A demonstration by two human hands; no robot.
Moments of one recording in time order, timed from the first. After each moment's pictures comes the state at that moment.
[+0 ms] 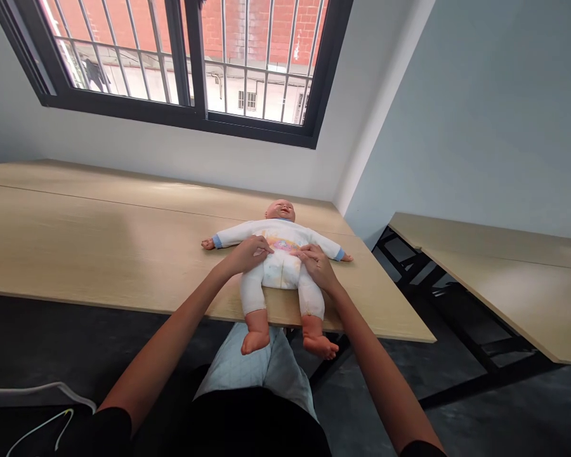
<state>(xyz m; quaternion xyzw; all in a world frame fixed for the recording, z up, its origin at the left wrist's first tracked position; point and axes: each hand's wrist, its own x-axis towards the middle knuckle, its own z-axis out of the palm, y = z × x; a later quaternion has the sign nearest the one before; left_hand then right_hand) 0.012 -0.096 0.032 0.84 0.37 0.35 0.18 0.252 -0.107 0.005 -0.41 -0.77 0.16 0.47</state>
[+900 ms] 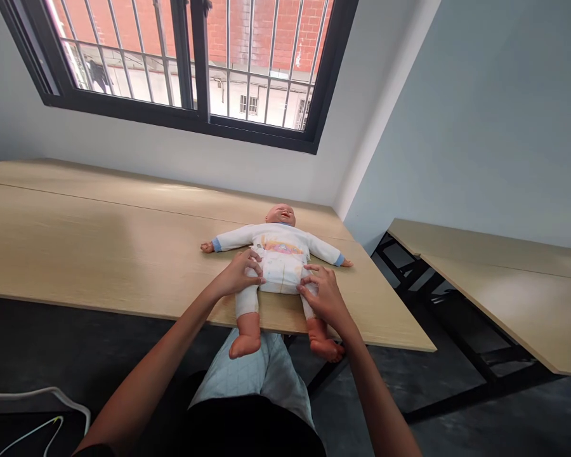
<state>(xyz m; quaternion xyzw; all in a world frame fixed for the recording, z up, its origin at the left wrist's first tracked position) -0.002 -0.131 0.021 0.81 0.39 0.35 0.25 0.254 -0.168 -0.001 -0.51 -0.77 0.06 0.38</state>
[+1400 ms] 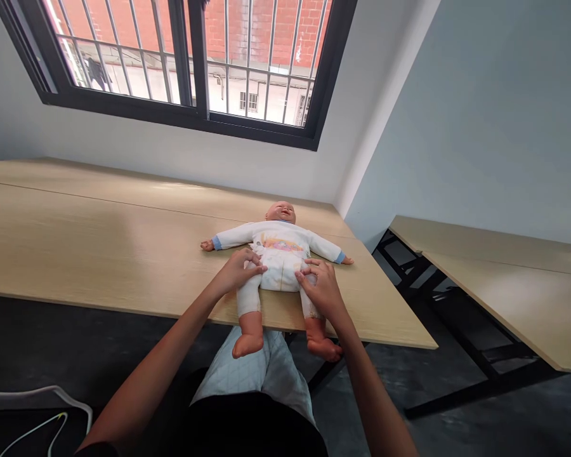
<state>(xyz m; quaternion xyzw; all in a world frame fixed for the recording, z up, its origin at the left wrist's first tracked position) 0.002 -0.124 0.010 0.74 0.41 0.44 0.31 0.241 -0.161 0.004 -0.53 -0.73 0.06 0.42</state>
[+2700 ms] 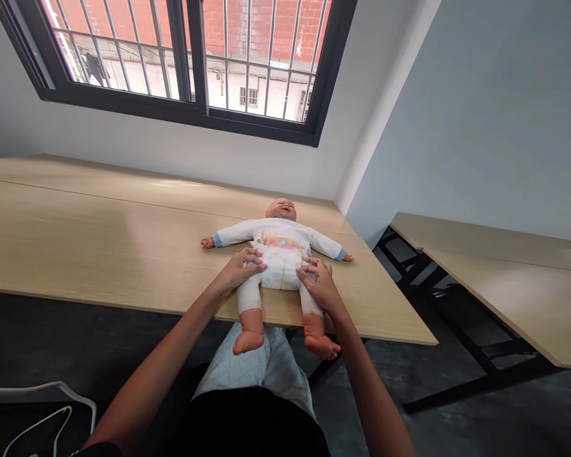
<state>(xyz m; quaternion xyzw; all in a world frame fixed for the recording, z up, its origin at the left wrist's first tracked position) 0.009 -0.138 0.006 0.60 0.36 0.51 0.51 0.243 -0.152 -0.010 -0.54 -0.70 0.16 0.43</state>
